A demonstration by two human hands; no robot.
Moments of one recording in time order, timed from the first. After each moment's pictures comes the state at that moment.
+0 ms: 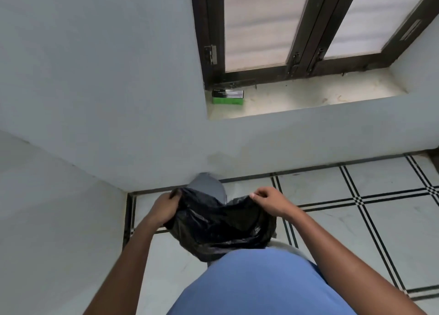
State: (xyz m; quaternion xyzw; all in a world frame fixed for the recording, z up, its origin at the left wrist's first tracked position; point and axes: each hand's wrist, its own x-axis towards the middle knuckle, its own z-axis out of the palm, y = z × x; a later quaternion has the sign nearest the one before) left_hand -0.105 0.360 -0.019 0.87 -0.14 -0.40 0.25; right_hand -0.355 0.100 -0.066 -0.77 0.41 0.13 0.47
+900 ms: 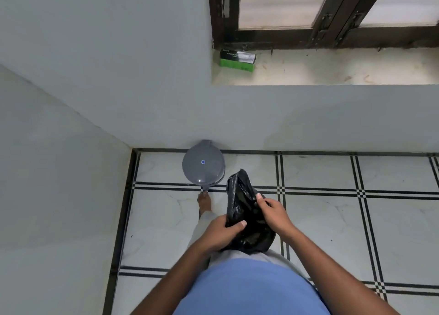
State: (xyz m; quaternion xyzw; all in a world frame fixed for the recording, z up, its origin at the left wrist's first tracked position) left_hand -0.351 0.316 -0.052 0.75 -0.10 -0.58 0.31; right_hand -0.460 0.131 -0.121 -0.63 0.48 0.10 0.59
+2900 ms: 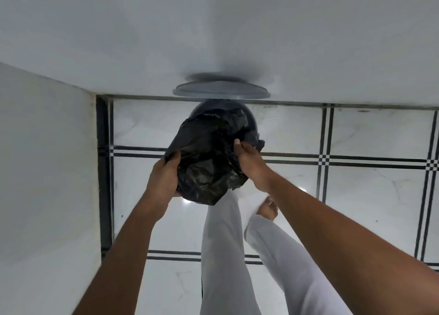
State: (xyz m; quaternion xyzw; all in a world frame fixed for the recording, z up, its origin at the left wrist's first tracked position) left_hand -0.018 0.336 -0.329 0.76 0.24 -0.45 0.41; right_hand -0.131 0.157 -0.426 -0.53 0.53 0.22 0.62
